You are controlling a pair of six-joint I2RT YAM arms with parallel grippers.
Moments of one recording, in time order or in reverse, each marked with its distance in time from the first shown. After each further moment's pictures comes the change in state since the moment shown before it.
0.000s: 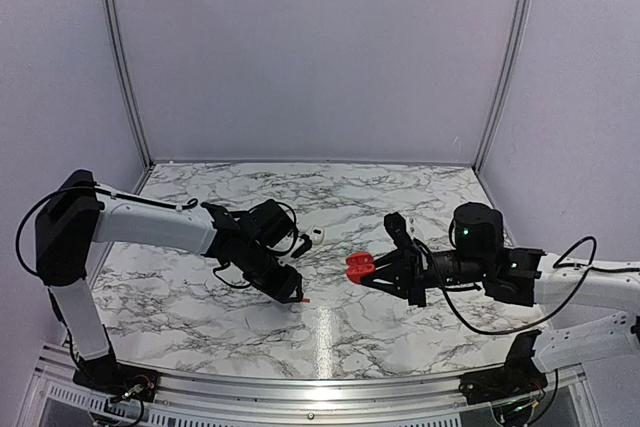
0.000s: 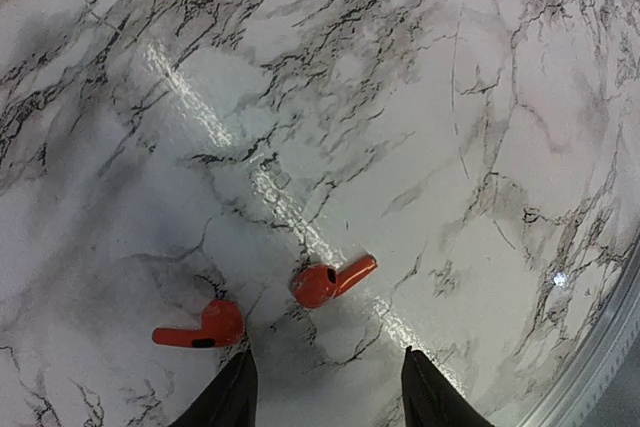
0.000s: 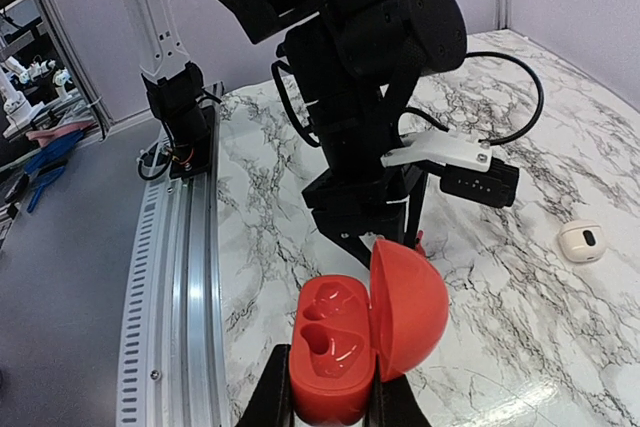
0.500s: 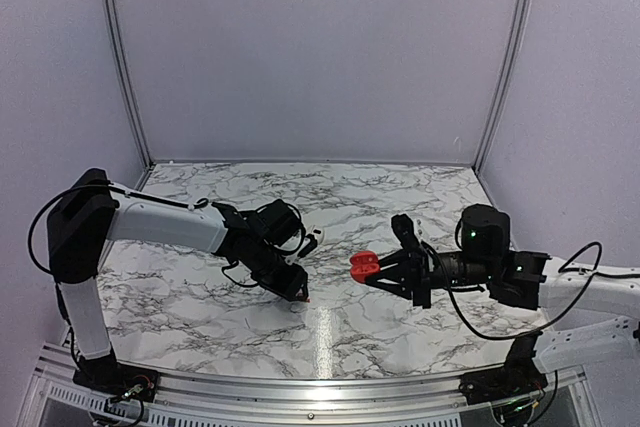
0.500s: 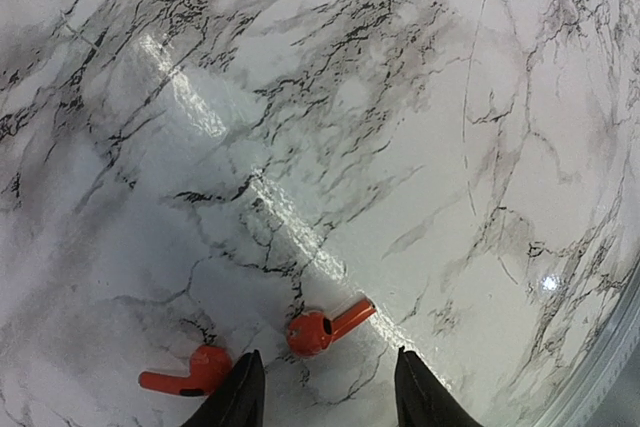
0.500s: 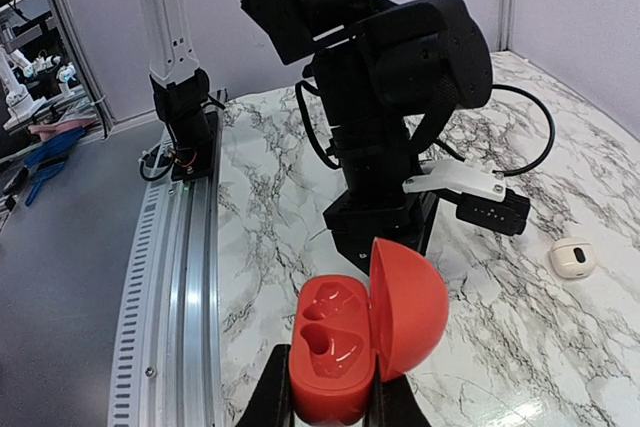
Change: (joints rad) left arm 0.000 0.075 0.056 0.003 0.011 -0.036; right arm -0.008 -0.040 -0.022 0.011 -0.012 -0.027
